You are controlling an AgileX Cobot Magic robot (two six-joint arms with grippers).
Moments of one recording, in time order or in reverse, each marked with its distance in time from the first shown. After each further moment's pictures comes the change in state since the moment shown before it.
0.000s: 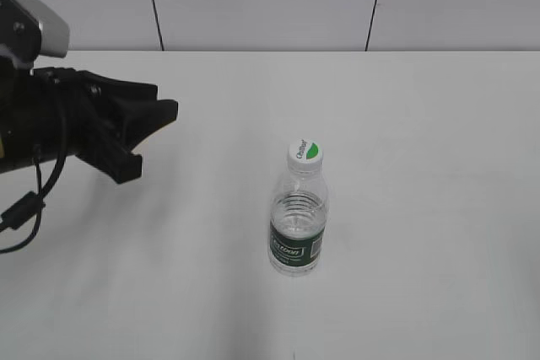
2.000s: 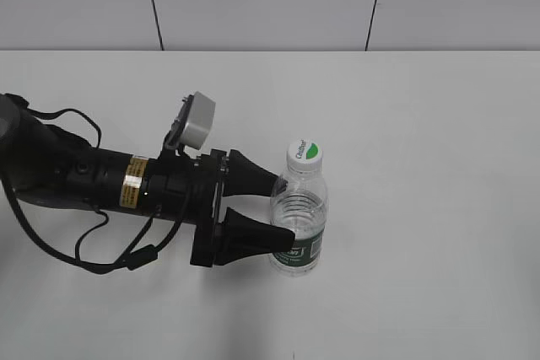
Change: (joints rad) left arm -0.103 0.630 -0.367 0.566 -0.444 -0.192; right arm -0.001 0.000 0.000 0.000 0.000 0.000
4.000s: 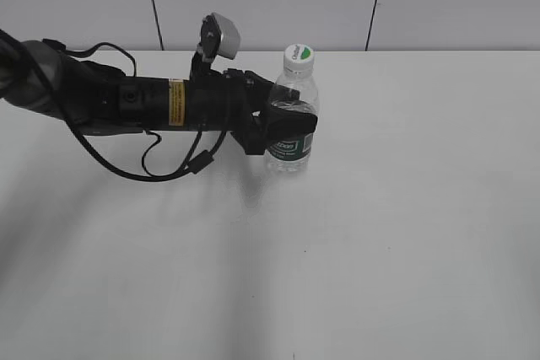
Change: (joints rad) left arm -0.005 0.079 -0.374 -0.118 0.164 -0.155; right arm 0.000 0.000 0.000 0.000 0.000 0.000
